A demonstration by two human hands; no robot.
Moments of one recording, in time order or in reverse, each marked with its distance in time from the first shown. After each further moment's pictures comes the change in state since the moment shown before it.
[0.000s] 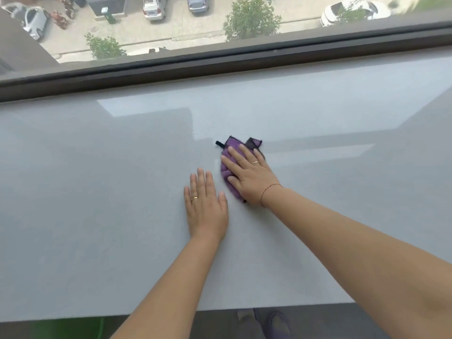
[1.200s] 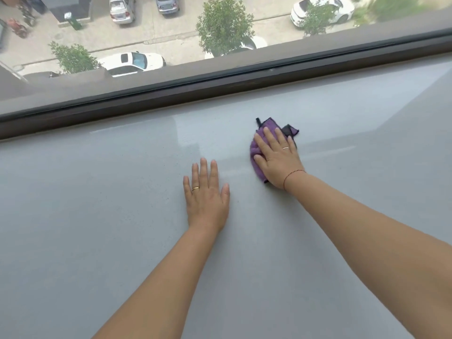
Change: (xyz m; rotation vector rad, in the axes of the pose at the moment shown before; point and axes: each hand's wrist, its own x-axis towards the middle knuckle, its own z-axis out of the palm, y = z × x) left_hand 0.120 0.003 -0.015 0.060 -0.088 0.188; right_hand 0.077 0.077 -0.038 0.055 0.053 0.356
